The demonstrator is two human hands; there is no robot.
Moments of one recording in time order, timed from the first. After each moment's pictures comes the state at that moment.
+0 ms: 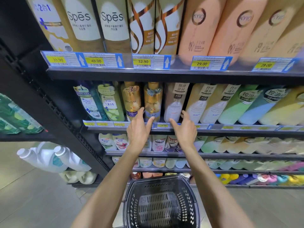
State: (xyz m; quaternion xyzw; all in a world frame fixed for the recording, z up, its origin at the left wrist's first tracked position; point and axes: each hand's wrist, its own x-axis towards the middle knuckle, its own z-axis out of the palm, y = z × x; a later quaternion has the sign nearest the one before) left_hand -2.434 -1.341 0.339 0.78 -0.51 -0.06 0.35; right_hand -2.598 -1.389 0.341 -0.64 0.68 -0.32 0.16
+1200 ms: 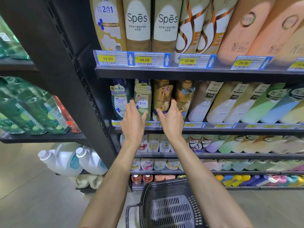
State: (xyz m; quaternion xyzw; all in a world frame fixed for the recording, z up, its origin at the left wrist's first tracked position) left_hand -2.317 -1.298 0.372 0.81 -0.50 0.06 0.31; right_hand -2.437 -1.341 0.378 -0.68 0.61 -0.38 0.13
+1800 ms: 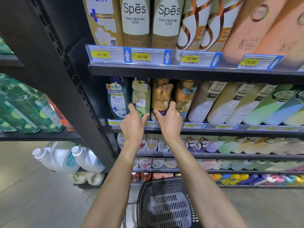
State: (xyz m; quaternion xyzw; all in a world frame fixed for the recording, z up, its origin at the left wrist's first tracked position) left_hand -2.316 -1.322 0.344 0.85 -0.46 0.00 0.25; right_hand -2.434 -1.353 0.364 -0.67 0.63 -0.38 0.09
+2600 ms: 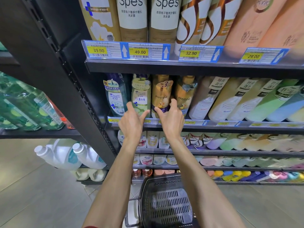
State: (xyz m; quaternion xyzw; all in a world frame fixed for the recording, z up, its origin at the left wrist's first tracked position) left_hand -2.312 -1.322 0.340 0.85 -0.44 0.01 0.30; right_hand -2.440 -1.354 0.360 -0.67 0.64 -0.38 0.09
